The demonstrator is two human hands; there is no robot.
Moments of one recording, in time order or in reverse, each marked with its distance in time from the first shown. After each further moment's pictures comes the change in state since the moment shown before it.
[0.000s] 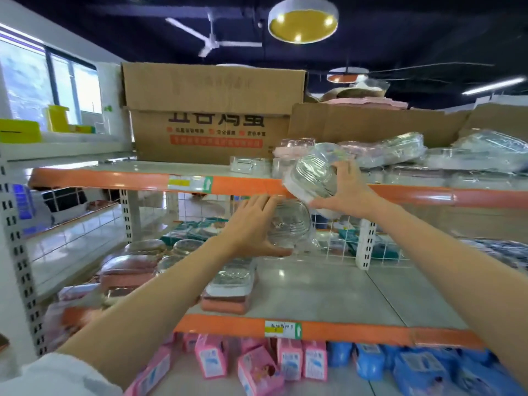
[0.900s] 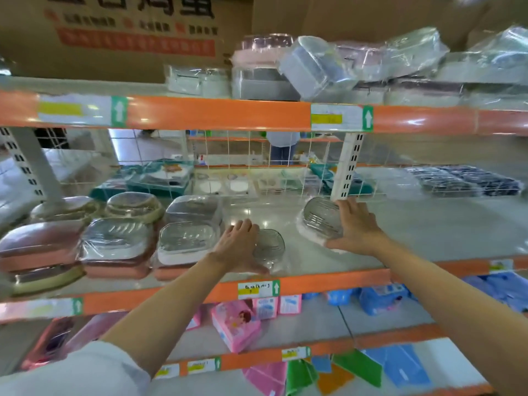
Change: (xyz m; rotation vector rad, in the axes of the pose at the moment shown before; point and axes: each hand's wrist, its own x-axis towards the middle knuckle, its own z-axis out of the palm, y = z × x) left_hand -0.015 -0.019 0.209 -0.117 -0.560 -0.098; right_hand -0.059 0.133 0.152 -0.242 -0.376 0.309
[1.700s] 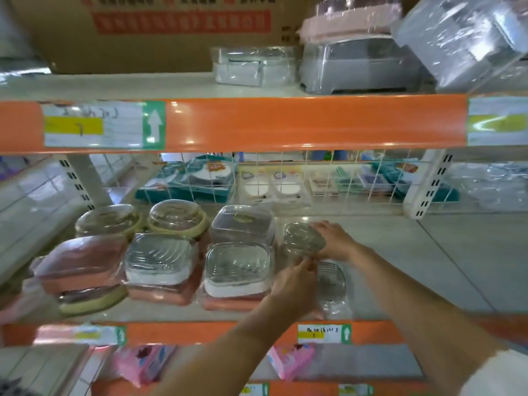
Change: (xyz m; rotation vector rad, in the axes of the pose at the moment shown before) left_hand 0.032 -0.026 0.047 -0.145 -0.141 -0.042; right_hand 0.157 -0.107 0.117 0.194 -0.331 -0.182
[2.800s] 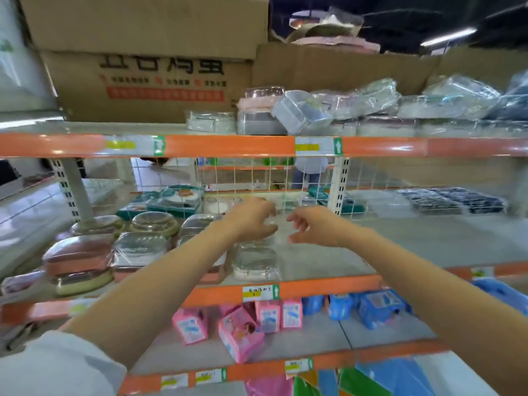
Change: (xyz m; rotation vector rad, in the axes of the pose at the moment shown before) left_hand -0.101 0.098 -0.148 0.140 0.292 0.137; right_hand -0.267 -0.044 -0.109 -0.023 0.235 -0.174
